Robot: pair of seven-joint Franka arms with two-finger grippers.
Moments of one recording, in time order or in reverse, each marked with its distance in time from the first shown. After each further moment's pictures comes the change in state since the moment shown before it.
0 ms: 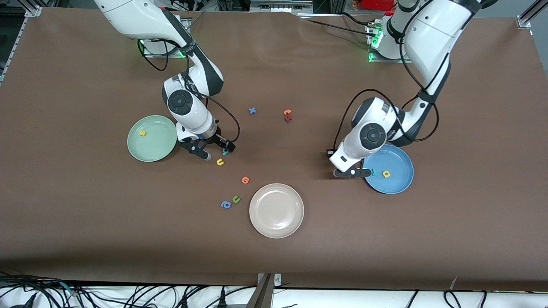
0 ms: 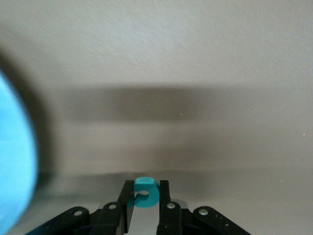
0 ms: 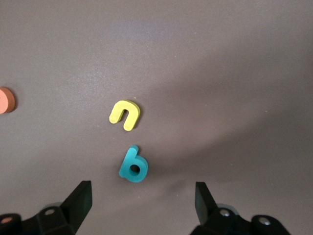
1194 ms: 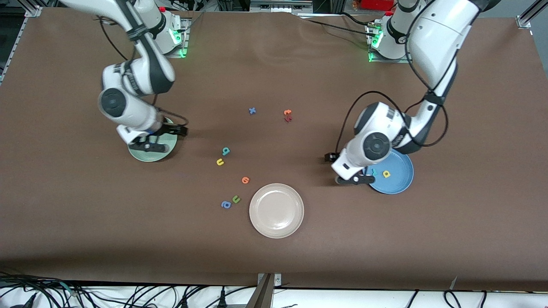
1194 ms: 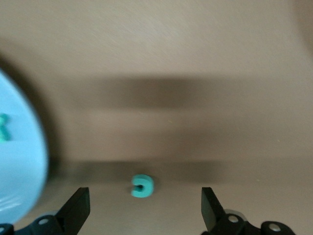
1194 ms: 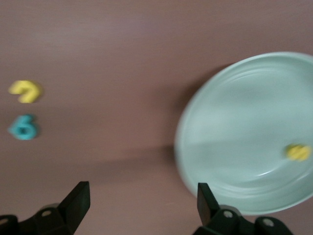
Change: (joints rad) left arm -0.033 0.047 -0.007 0.123 0.000 -0.115 -0.051; right arm -0.201 -0.253 0.009 -0.104 0.003 -0.335 -0.521
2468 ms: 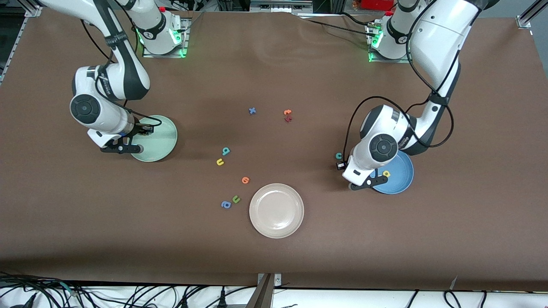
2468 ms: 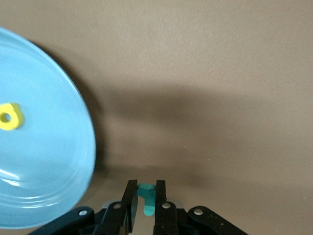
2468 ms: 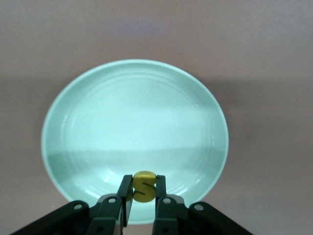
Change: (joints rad) left arm -0.010 -0.017 0.088 0.033 0.000 -0.021 -0.112; right arm -0.028 0.007 -0.216 -0.076 -0.138 -0.006 -0.333
